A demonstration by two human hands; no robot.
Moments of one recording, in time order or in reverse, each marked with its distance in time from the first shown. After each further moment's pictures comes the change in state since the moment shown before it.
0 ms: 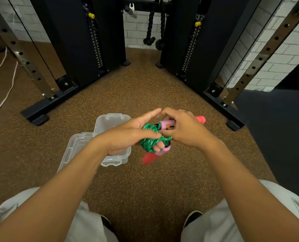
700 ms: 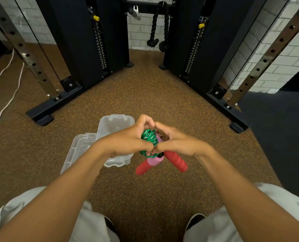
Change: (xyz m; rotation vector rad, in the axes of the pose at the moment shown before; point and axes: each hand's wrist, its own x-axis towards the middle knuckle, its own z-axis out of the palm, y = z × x) left_hand 0.001 -0.015 -0.010 0.221 0.035 -0.013; right_hand -0.003 -0.010 0.026 0.482 -0.407 0.086
